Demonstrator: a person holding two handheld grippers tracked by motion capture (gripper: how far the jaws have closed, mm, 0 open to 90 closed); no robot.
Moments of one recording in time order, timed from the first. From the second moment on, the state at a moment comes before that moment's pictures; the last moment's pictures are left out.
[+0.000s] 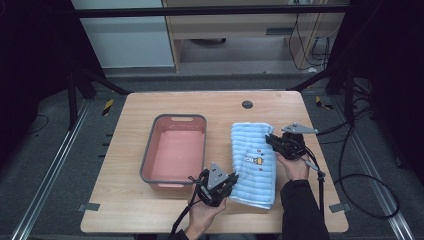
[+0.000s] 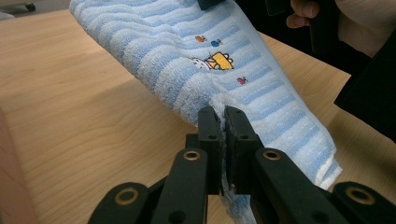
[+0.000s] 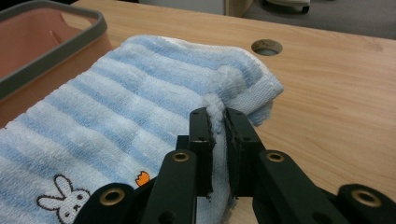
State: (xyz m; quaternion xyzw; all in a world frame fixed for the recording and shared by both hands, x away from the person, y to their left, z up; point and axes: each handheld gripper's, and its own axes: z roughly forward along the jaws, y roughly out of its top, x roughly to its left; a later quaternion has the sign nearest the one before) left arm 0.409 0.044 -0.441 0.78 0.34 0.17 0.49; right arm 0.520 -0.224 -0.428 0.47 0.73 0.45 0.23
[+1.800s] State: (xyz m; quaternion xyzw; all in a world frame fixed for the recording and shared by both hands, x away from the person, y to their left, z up) left arm 0.409 0.112 -0.349 0.75 0.33 0.24 0.52; right arm 0.515 -0.156 -0.316 0.41 0.70 0.51 0.28
